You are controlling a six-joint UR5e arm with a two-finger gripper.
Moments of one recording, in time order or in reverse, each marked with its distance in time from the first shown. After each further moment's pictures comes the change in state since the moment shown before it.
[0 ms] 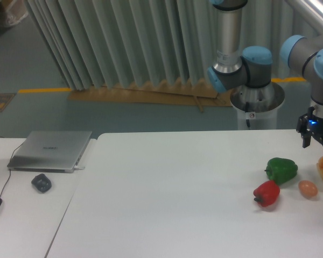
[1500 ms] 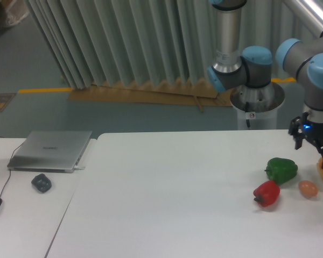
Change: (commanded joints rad) arm -0.083 -0.021 -0.040 0.006 0.015 -0.414
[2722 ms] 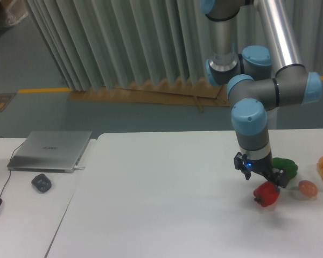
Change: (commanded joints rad) arm -0.238 -0.126 0.038 0.060 0.132 -0.180
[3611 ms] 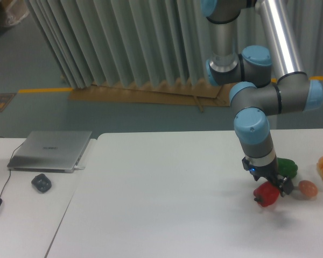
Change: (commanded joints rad) arm 0.011 -0.055 -0.011 0.037 0.060 0.010
